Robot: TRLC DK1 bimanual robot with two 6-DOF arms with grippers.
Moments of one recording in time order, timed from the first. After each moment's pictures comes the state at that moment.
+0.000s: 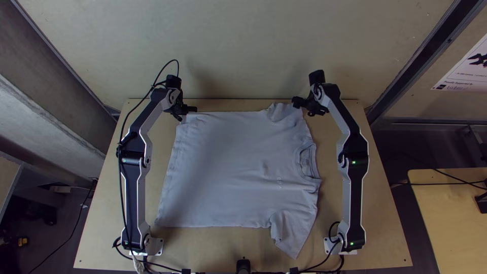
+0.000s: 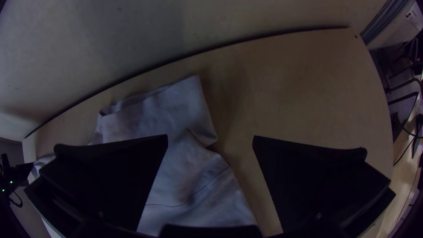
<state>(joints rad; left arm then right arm) -0.09 2.36 2.24 -0.85 -0.14 -0.07 0.16 2.42 2.28 -0.93 0.06 0.41</state>
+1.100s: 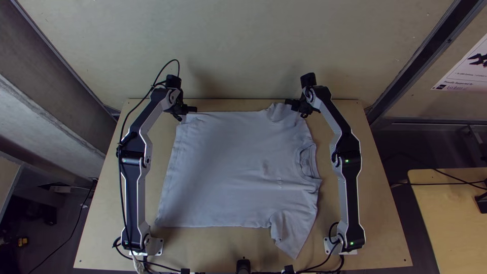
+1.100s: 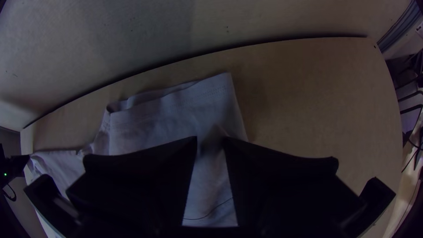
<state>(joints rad) -0.09 2.36 2.24 -0.84 -0.14 -0.04 0.21 2.48 2.33 -0.89 0.06 0.39</state>
